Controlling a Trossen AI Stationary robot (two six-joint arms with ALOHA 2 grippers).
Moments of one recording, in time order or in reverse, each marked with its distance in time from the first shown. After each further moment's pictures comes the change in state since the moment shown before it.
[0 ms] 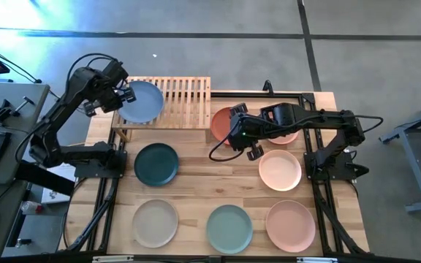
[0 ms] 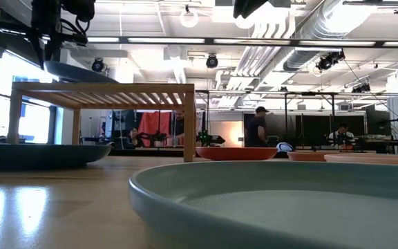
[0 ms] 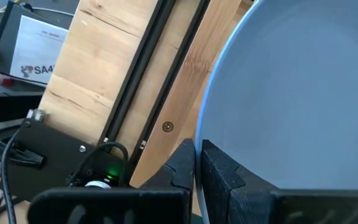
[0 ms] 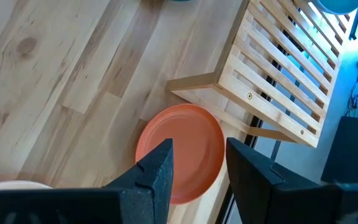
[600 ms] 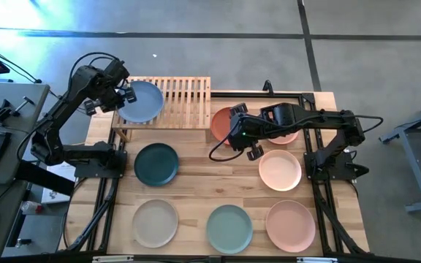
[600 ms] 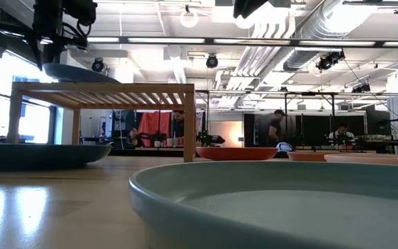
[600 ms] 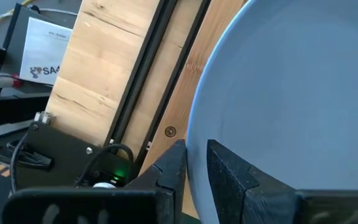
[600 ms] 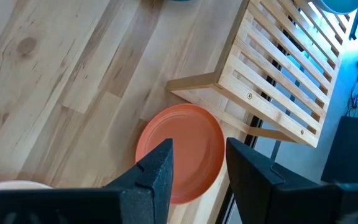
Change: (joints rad) left arm 0.016 0.025 0.000 -0.002 0.001 0.044; right arm 0.000 0.000 0.000 0.000 0.000 0.000
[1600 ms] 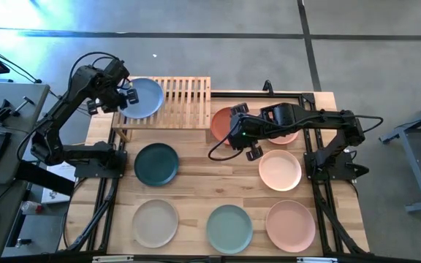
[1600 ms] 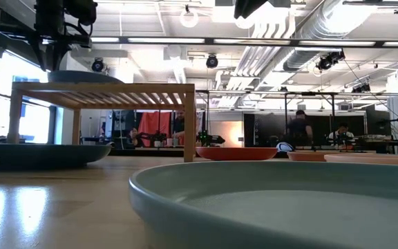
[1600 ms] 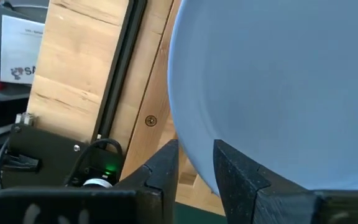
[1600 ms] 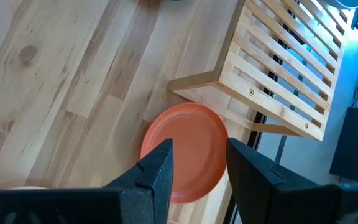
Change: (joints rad) left arm 0.000 -0.001 0.000 0.016 0.081 0.076; right arm 0.000 0.000 0.000 -0.004 0.000 0.054
